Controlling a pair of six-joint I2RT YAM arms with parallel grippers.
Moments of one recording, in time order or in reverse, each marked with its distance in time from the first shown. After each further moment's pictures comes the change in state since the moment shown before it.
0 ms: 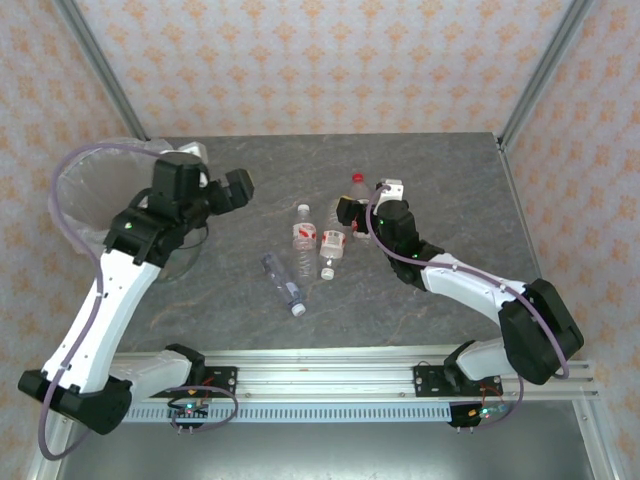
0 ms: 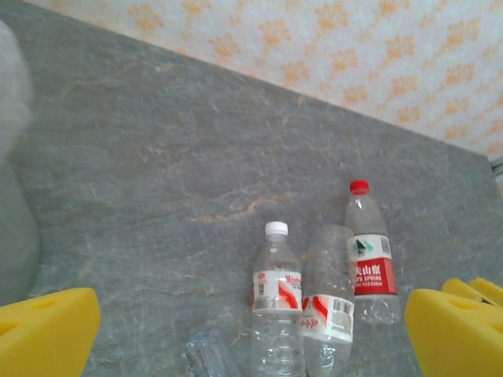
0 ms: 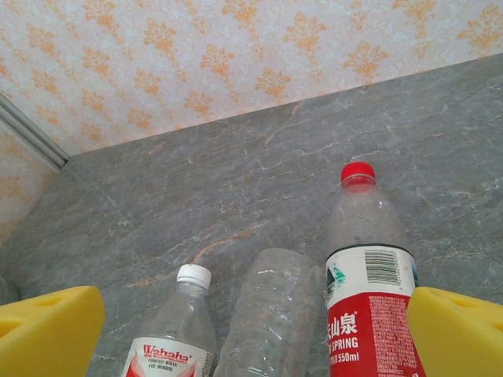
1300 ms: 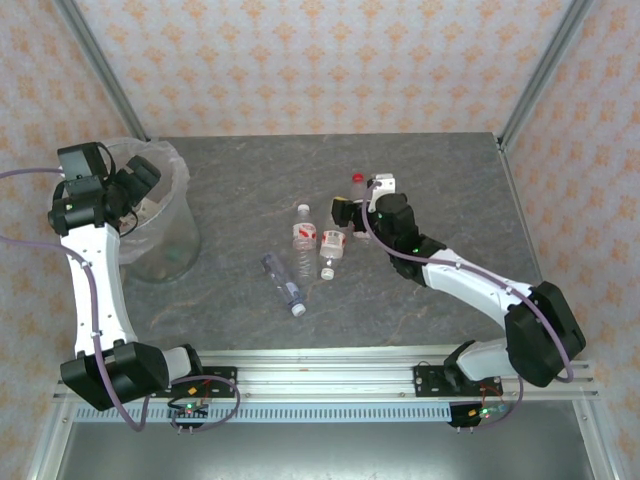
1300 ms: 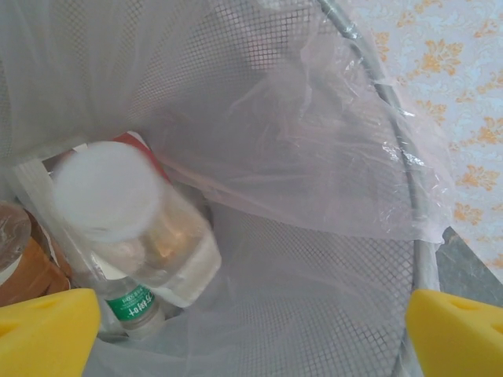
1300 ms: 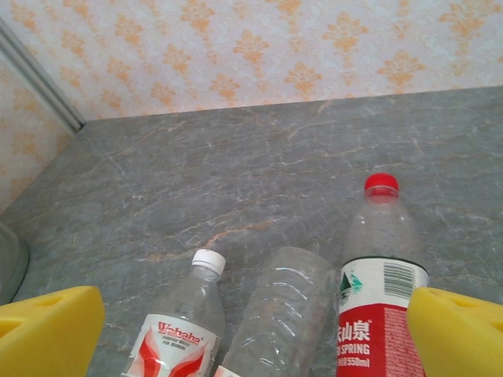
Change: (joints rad) left arm 0.743 0.107 0.037 -0.050 0.258 0.005; right arm 0.005 -0.015 0.074 -0.111 -0.064 -0.110
